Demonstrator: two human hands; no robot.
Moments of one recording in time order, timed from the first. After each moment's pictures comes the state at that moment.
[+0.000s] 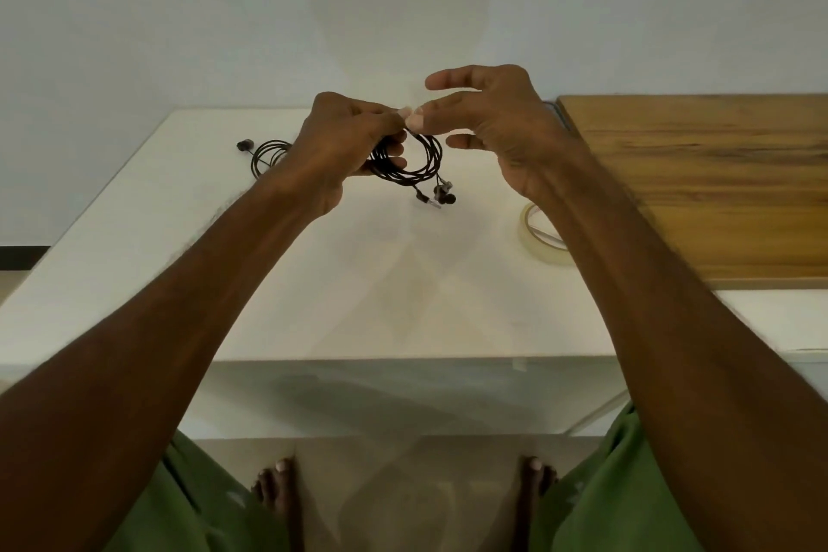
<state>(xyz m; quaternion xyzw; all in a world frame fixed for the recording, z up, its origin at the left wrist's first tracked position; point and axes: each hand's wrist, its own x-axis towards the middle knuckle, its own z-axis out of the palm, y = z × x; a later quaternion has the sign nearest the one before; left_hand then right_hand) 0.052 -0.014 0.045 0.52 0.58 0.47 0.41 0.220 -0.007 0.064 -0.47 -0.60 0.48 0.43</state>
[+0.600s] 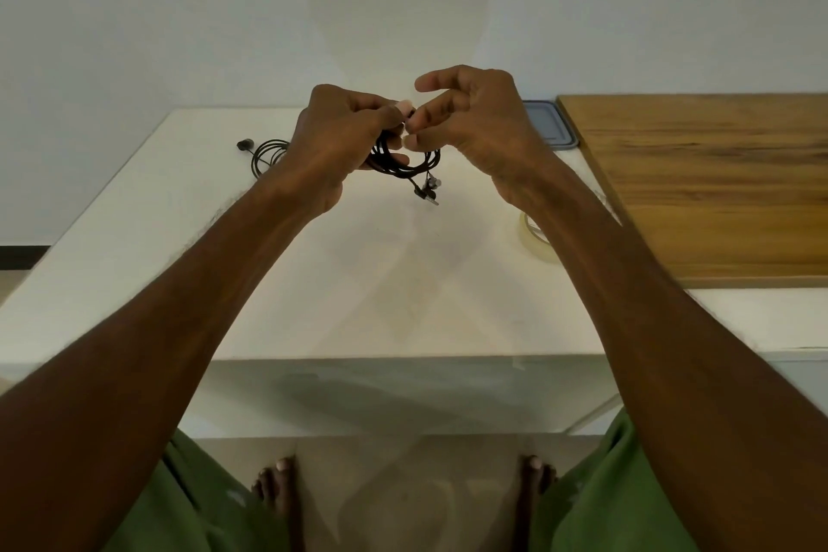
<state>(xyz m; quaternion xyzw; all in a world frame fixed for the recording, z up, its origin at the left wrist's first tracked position) 0.051 -0.013 0.045 0.54 0.57 0.49 0.38 0.210 -0.007 0.053 -0.47 -0.66 0.39 0.43</state>
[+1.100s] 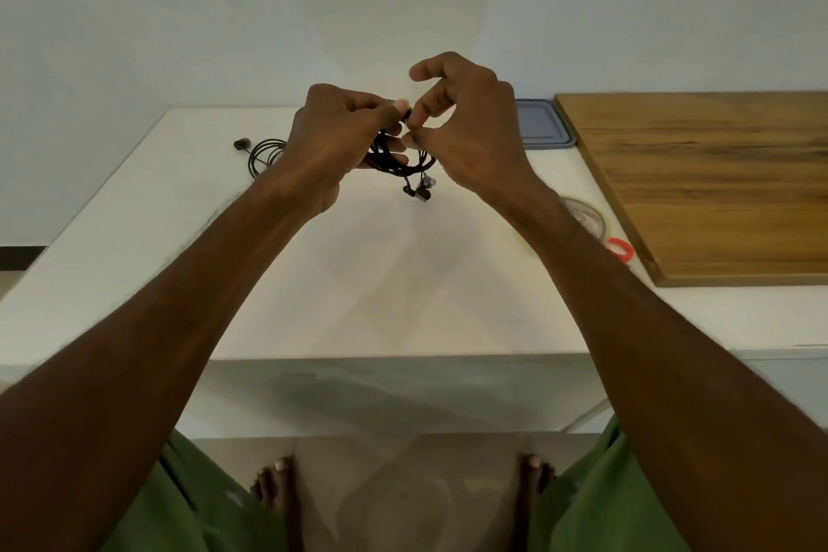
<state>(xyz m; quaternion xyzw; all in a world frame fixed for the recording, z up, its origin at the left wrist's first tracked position) 0.052 -0.014 0.045 0.55 0.57 0.48 0.37 0.196 -0.012 0.049 -0.51 -0.74 0.13 0.42</state>
